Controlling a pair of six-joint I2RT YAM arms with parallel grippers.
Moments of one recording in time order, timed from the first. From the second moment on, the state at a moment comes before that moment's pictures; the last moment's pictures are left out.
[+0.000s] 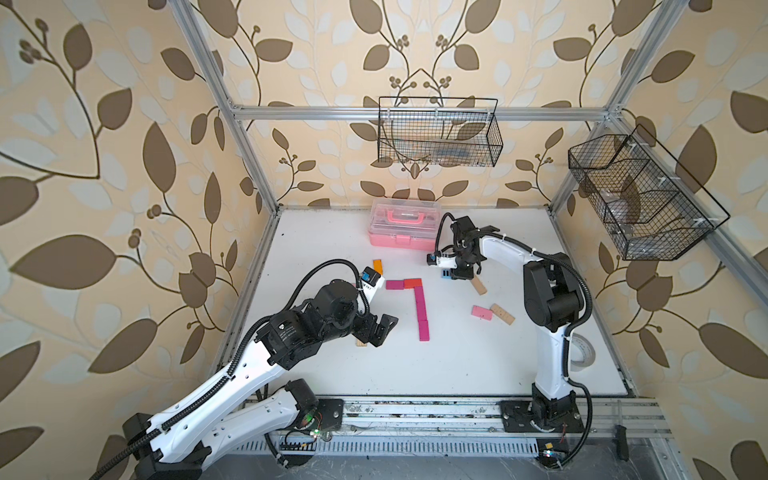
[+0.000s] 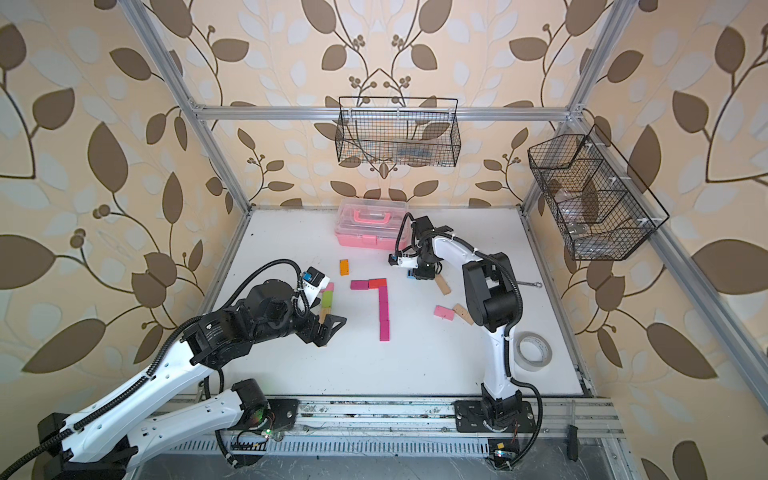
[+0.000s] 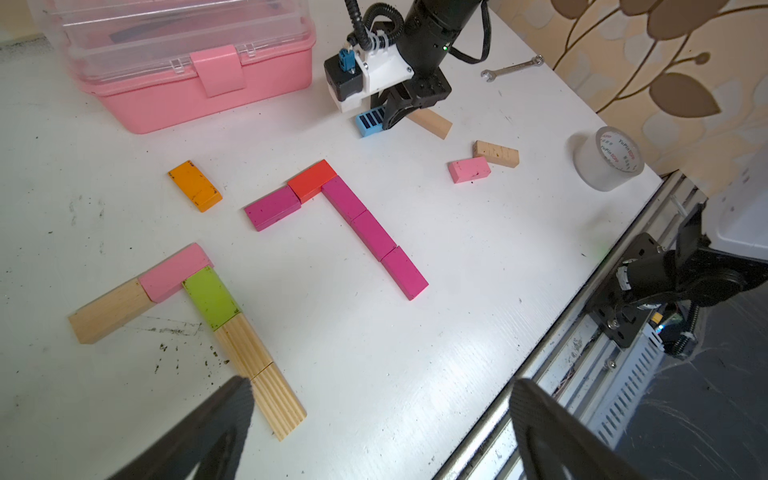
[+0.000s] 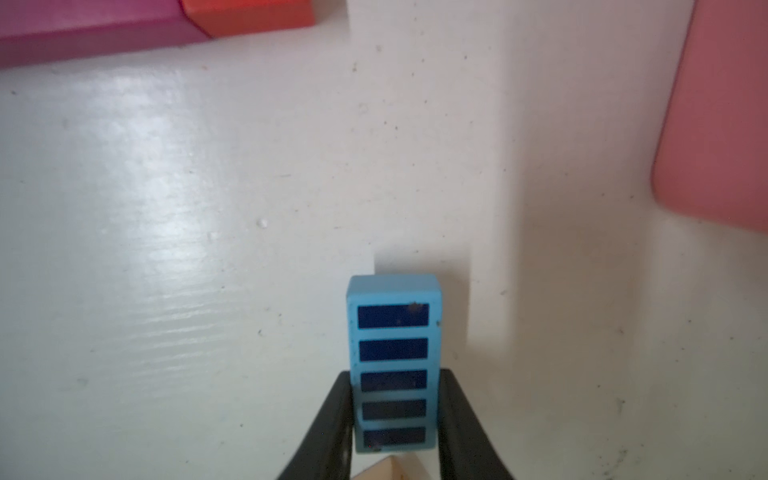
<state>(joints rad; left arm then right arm) -0.79 0.82 0.92 -0.77 0.04 -0.24 0.33 2.12 1.63 -0.83 -0.07 -1.12</state>
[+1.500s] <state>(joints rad) -0.78 0.83 0.92 -0.79 0.05 -0.24 0.19 1.89 1.36 -0.74 -0.07 -0.40</state>
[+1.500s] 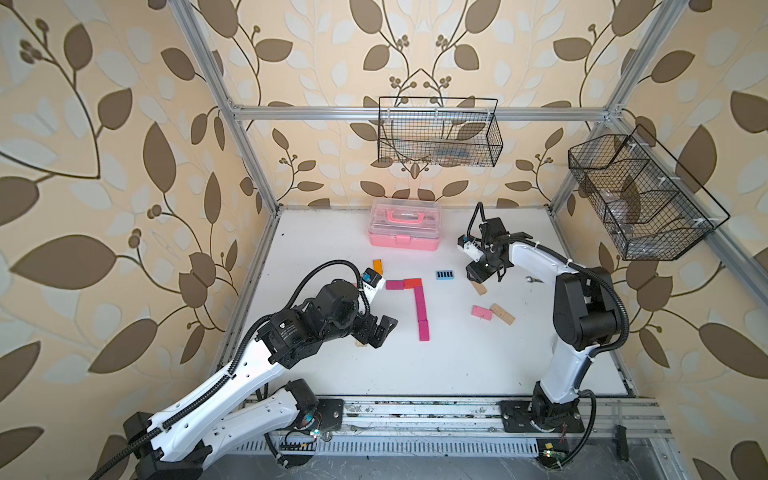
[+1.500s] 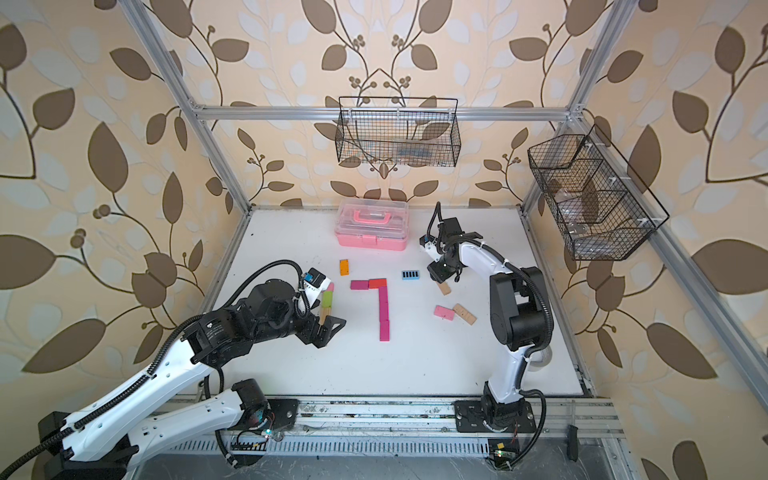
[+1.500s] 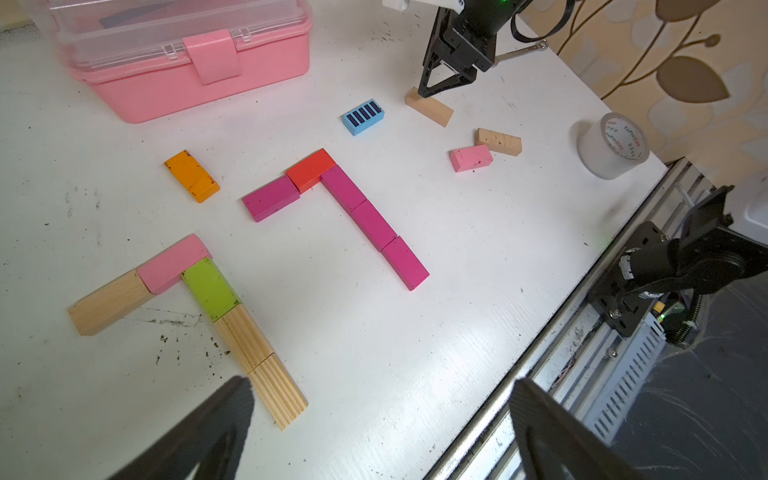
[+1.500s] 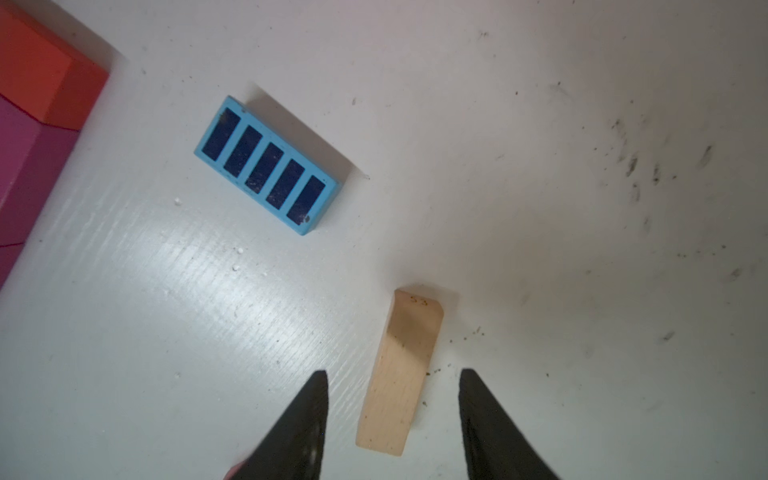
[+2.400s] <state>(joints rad) -0.79 0.83 0.93 -0.79 0.11 -0.22 0.22 1.99 1.38 -0.78 -0.05 -0.74</state>
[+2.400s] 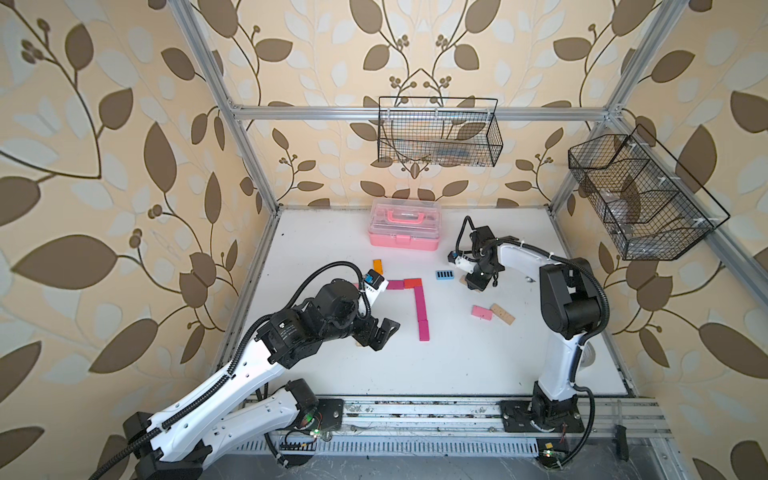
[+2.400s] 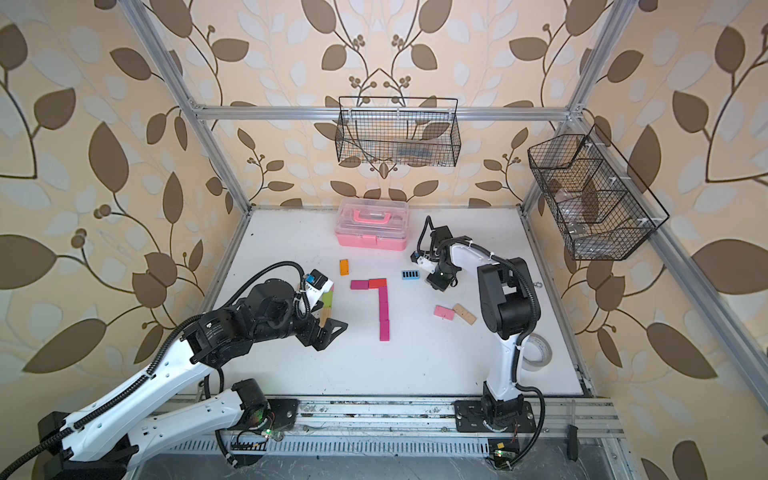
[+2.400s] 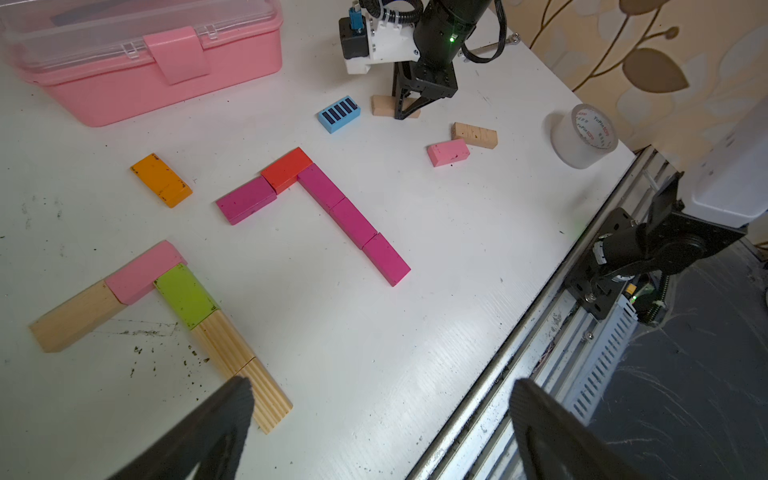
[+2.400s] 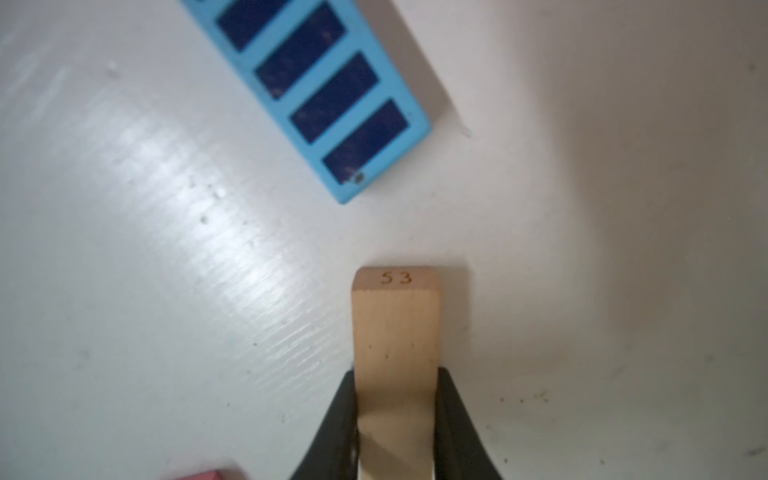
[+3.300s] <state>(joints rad) -0.79 0.83 0.93 -0.79 0.10 -0.21 0.14 2.09 1.62 -0.78 -0.13 -0.94</state>
